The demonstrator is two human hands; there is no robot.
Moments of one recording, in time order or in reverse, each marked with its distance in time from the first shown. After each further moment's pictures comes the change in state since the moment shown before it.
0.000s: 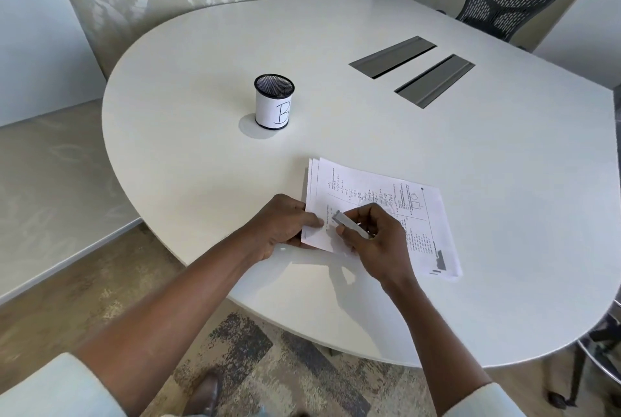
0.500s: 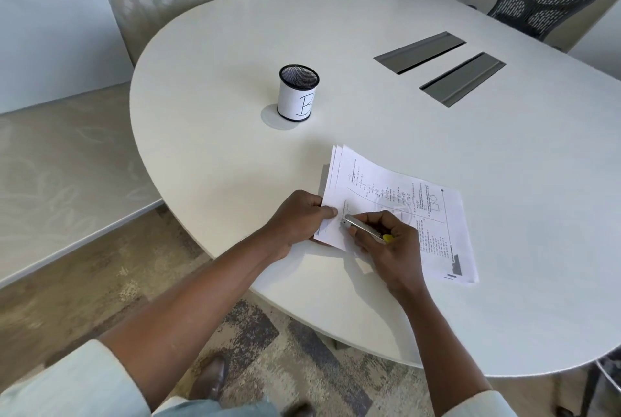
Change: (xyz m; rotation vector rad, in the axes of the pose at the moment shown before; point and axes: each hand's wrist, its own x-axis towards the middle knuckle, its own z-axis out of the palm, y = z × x) left_hand 0.006 -0.019 0.000 0.083 0.083 0.114; right_hand -0.005 0.013 0.012 0.162 -0.014 0.040
